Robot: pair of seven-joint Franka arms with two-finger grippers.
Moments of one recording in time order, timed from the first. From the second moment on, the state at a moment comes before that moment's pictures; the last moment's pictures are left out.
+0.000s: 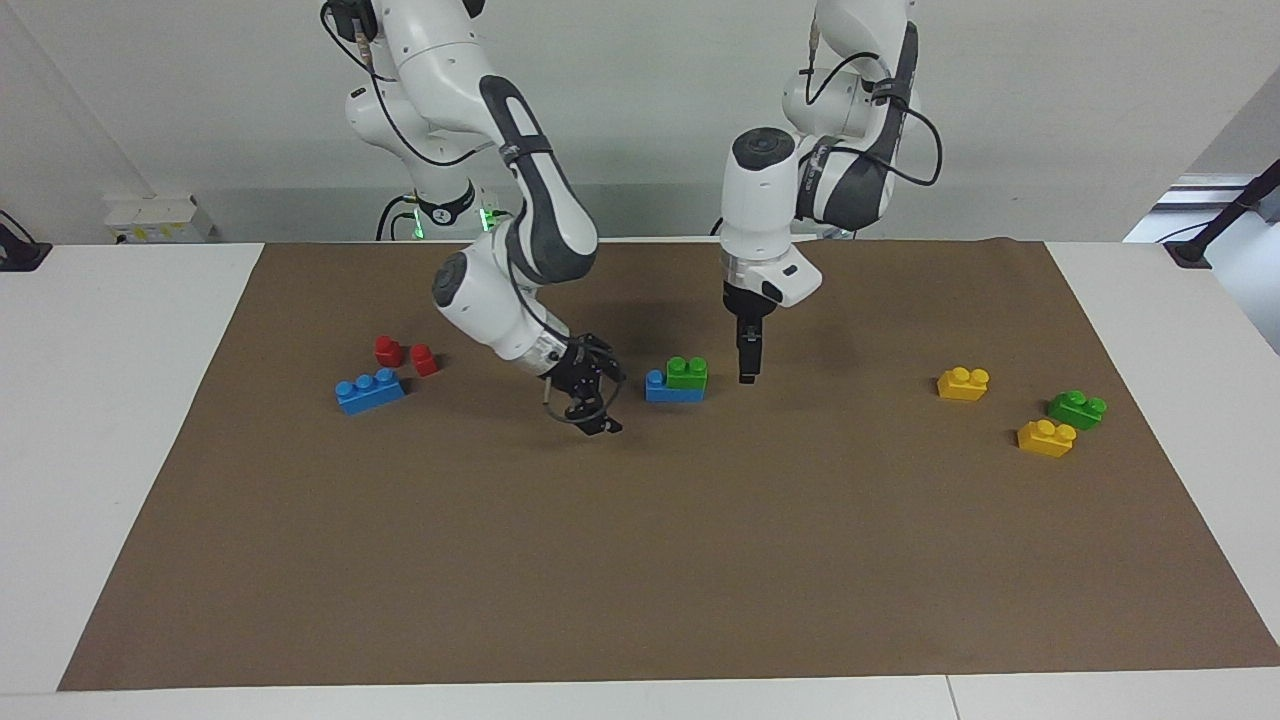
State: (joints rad) left arm -0.37 0.02 -0.18 -2.05 0.19 2.20 -2.01; right arm 0.38 0.30 -0.04 -2.00 0.87 2.37 1.33
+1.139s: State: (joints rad) left arm 0.09 0.00 -0.16 -1.79 0.06 1.90 -0.39; right arm 0.06 -0.05 -0.03 -1.70 0.07 1.57 0.15
